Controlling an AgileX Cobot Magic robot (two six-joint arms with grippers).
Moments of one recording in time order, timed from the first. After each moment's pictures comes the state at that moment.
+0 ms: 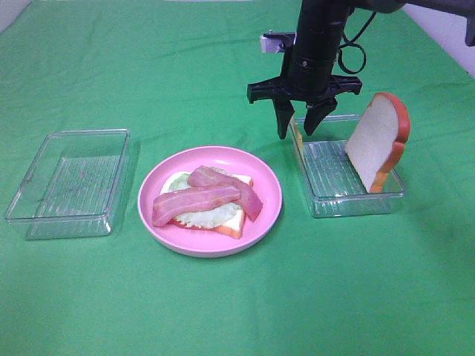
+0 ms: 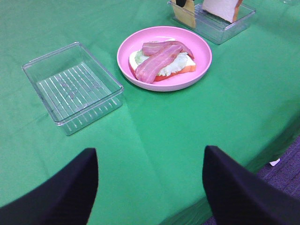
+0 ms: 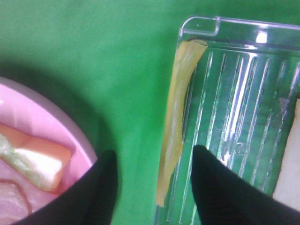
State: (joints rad) left arm -0.53 0.00 -0.50 -0.05 1.05 0.05; right arm 0.41 2.36 -2.07 0.05 1.22 0.17
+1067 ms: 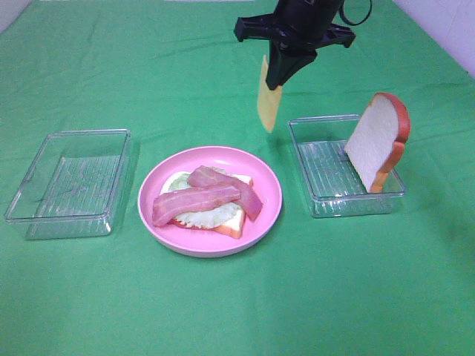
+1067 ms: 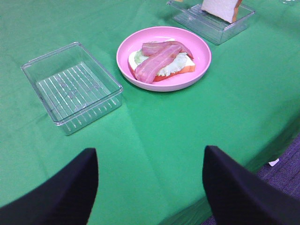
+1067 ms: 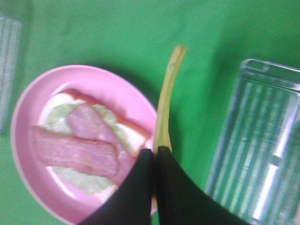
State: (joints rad) left arm -0.53 0.00 -0.50 -0.05 1.05 0.05; right arm 0.41 2.20 -2.08 0.26 1.22 -0.01
